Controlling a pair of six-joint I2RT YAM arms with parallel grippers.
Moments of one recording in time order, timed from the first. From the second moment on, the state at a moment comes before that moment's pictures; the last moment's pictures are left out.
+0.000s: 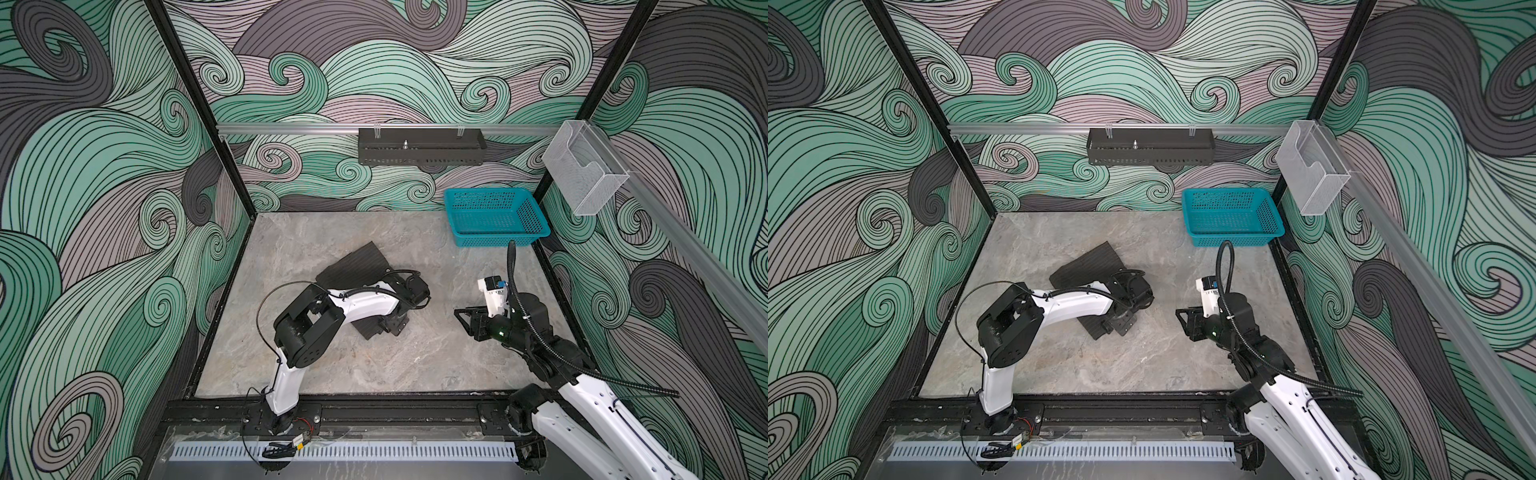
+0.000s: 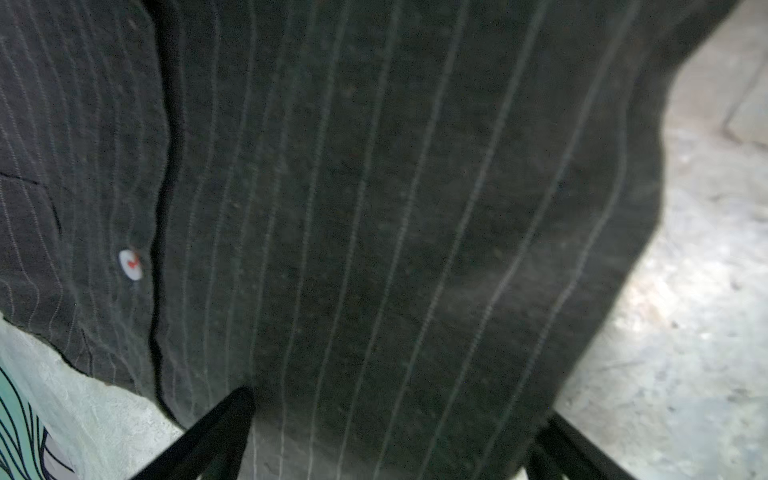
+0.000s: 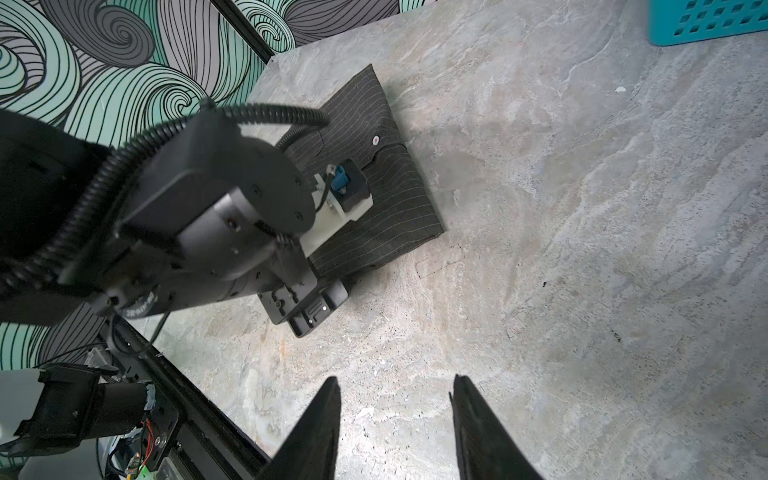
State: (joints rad) left arm -0.89 1.99 1.39 -0.87 -0.43 -0.21; right arm 0.43 0.63 0.58 -0.53 -0.24 0.35
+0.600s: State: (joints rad) left arm -0.70 2.17 1.63 -1.05 -0.16 -0.09; right arm 0.41 0.60 0.57 -0.54 -0.25 0.32
